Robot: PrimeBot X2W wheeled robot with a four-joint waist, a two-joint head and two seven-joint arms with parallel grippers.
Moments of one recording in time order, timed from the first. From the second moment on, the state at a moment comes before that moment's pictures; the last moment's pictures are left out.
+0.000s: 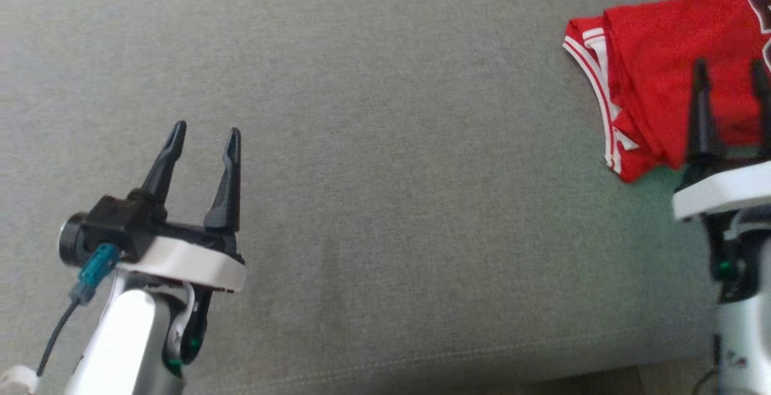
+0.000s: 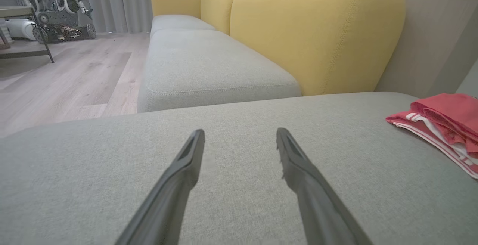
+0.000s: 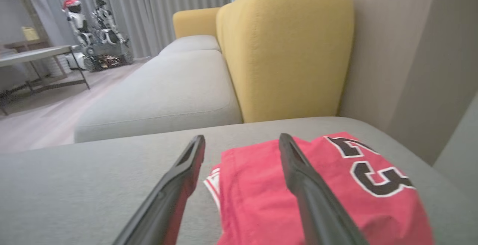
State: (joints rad) left arm -0.20 0.25 -0.28 0.06 -0.30 0.05 -0.22; right arm -0.29 -0.16 -0.14 0.07 0.22 0.13 0.06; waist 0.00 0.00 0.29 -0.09
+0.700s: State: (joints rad) left arm -0.07 0.25 -0.28 0.10 -0.32 0.08 -0.24; right arm -0.12 -0.07 -0.01 0.09 0.18 0.13 0.00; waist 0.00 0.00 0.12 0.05
